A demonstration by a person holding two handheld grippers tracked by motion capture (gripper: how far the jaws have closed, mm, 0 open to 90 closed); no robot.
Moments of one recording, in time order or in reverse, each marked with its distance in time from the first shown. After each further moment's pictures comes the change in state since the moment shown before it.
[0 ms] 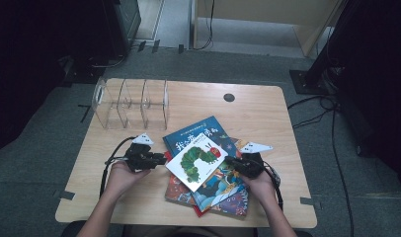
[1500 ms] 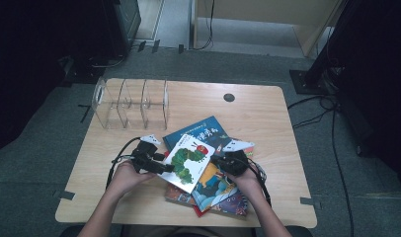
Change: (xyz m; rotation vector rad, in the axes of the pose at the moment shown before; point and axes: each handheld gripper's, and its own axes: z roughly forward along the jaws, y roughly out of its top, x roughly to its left) left arm -0.005 0.010 0.014 0.098 -0.080 -0.042; right arm 0.030 0.020 0.031 0.036 0.043 -0.082
